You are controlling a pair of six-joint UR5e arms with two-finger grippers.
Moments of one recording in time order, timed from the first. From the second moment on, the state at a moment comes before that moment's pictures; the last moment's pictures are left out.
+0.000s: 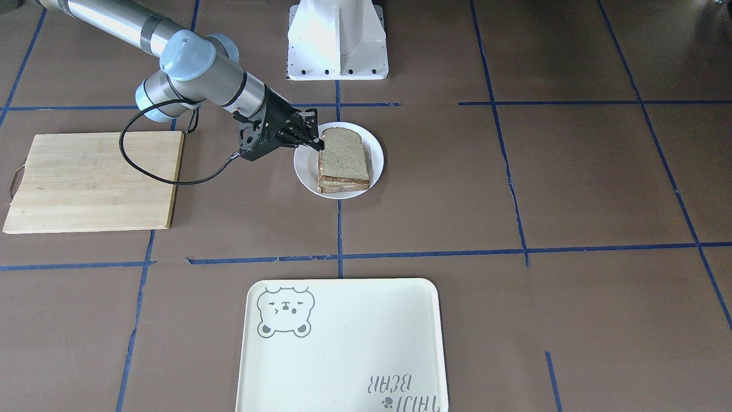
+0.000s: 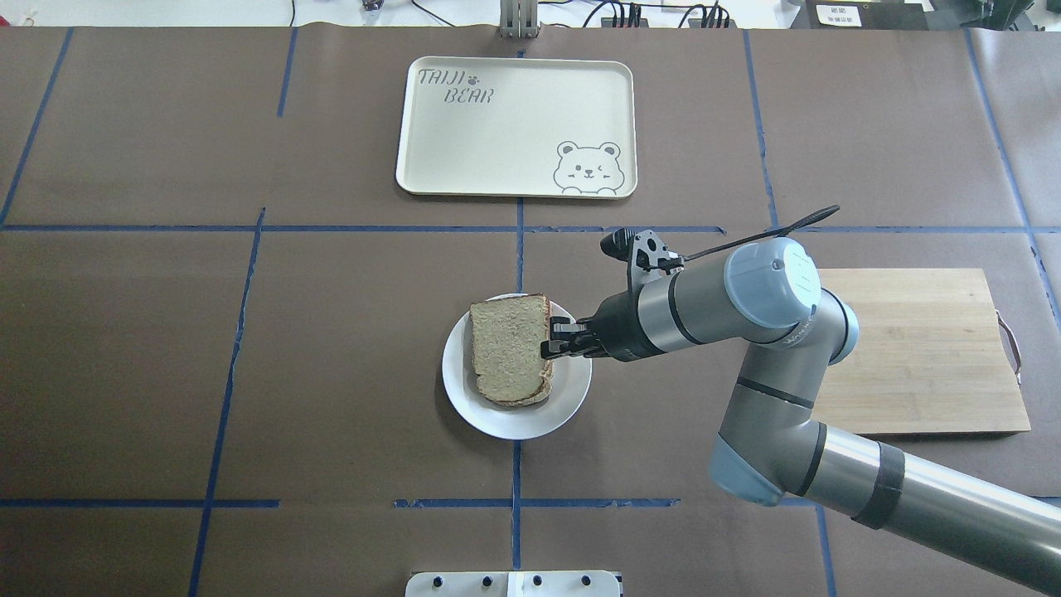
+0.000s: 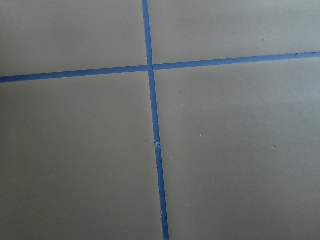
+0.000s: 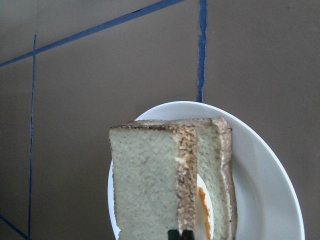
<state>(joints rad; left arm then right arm) -1.63 -1.45 -1.86 -1.38 -2.41 0.15 0.50 -1.12 1.60 -0.63 2.03 1.48</state>
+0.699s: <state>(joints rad) -1.63 -1.45 -1.87 -1.38 -2.42 0.15 0.49 -1.13 1.59 -0.64 2.02 1.48</state>
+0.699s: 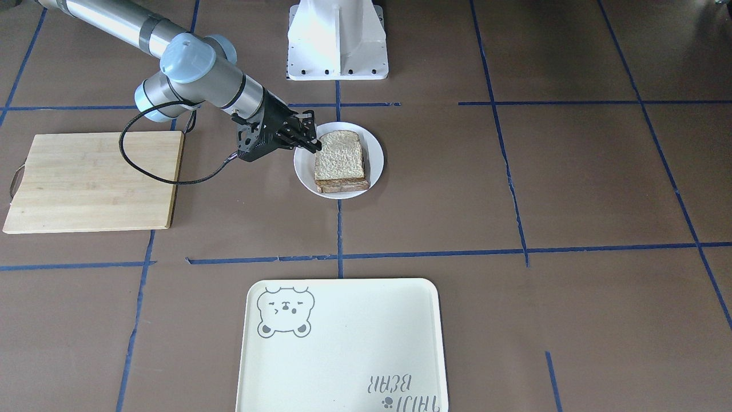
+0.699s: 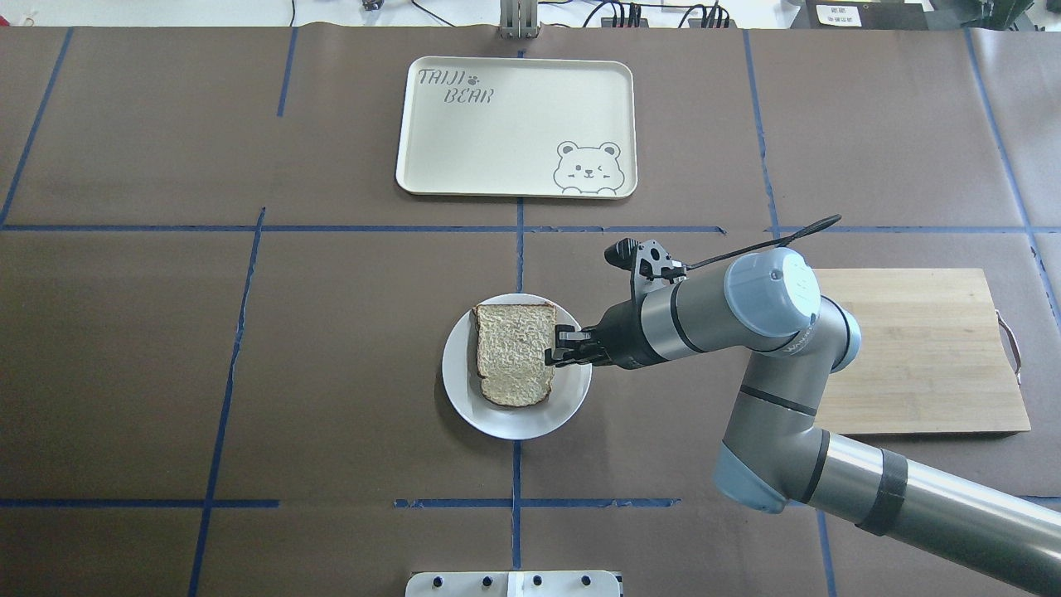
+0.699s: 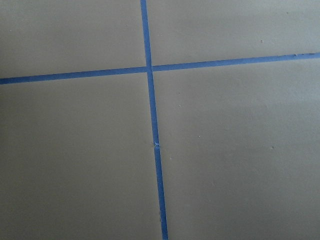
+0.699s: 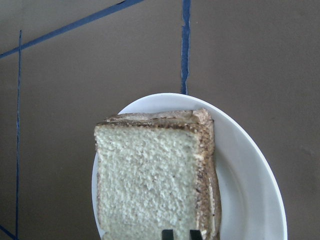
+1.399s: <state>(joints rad) -1.60 -1.45 -1.88 -1.44 -2.49 0.06 0.57 -1.15 1.62 -0.65 2.05 1.48</state>
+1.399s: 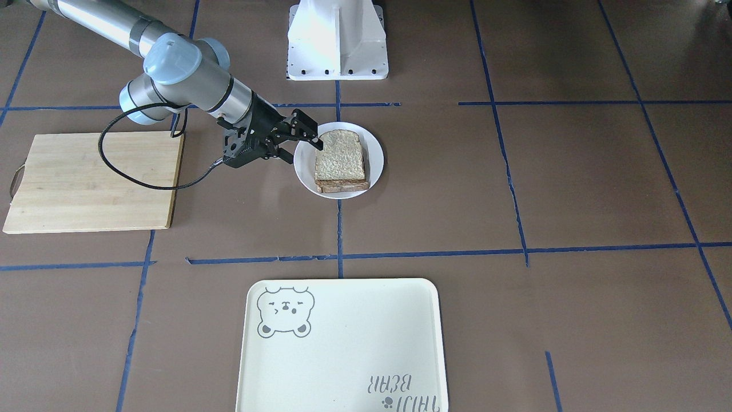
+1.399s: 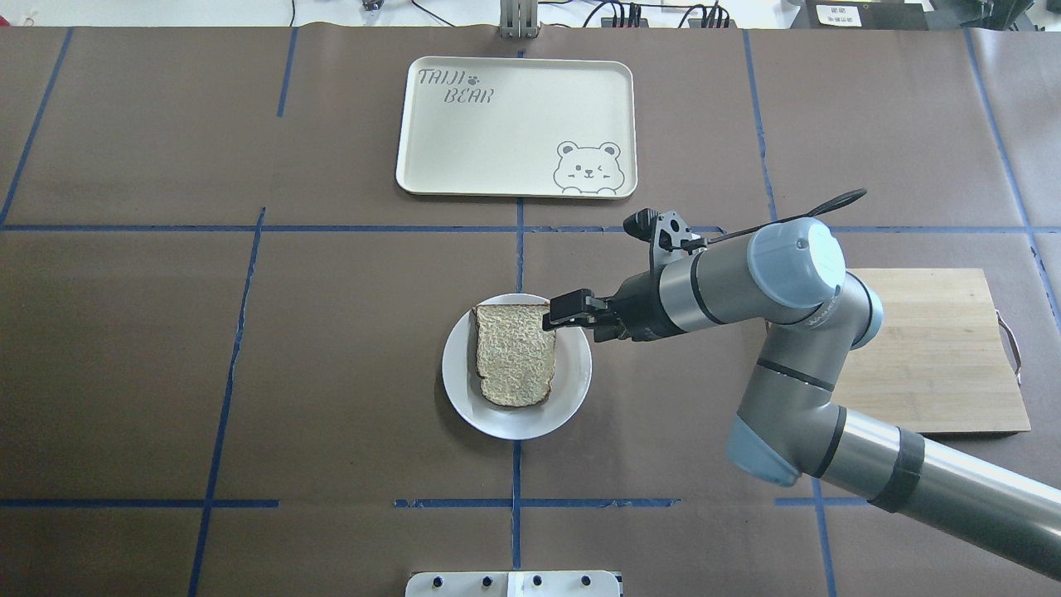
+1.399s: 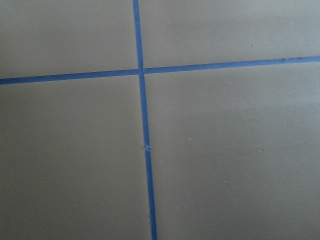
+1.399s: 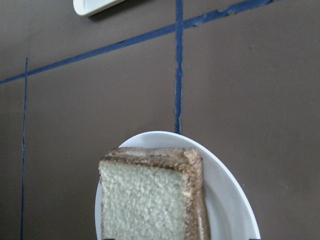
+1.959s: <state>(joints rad) -1.39 -1.45 -1.88 -1.80 -2.61 -0.44 0.78 -1.23 1.69 -0.81 2.19 1.45</state>
